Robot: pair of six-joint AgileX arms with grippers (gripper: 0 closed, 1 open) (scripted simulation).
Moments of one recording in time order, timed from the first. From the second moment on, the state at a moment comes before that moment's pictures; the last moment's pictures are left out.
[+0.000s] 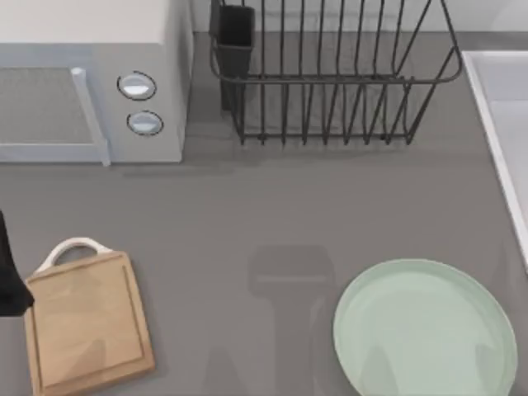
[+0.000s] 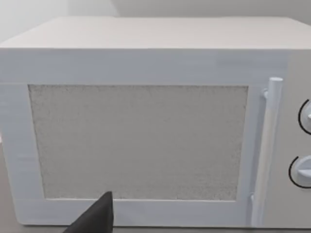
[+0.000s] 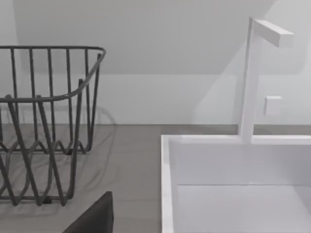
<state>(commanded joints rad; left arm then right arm) 0.00 0.00 0.00 0.00 0.00 0.00 0.00 0.00 0.00 0.00 0.00 0.00</state>
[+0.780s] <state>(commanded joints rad) 0.00 0.00 0.00 0.00 0.00 0.00 -0.15 0.75 0.59 -0.40 0.00 -0.15</state>
